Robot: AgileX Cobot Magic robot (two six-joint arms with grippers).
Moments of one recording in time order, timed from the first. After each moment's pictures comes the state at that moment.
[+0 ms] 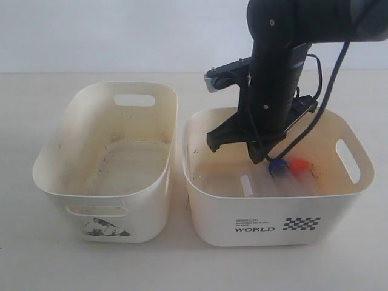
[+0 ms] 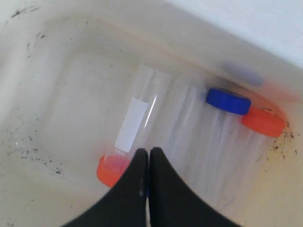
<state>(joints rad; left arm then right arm) -0.01 0.00 0.00 0.03 0.21 -0.03 0.47 1.86 -1.38 -0.05 1.07 0.13</state>
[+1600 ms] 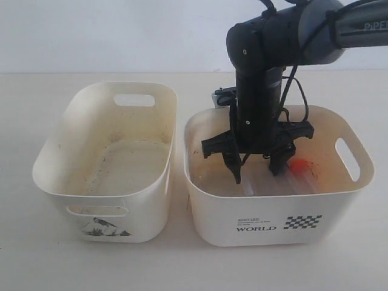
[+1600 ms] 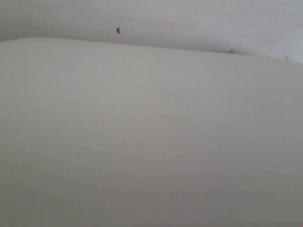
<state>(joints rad) -0.01 0.00 0.00 0.03 0.21 -0.03 0.46 2.03 -1.47 -0.06 1.15 0.41</state>
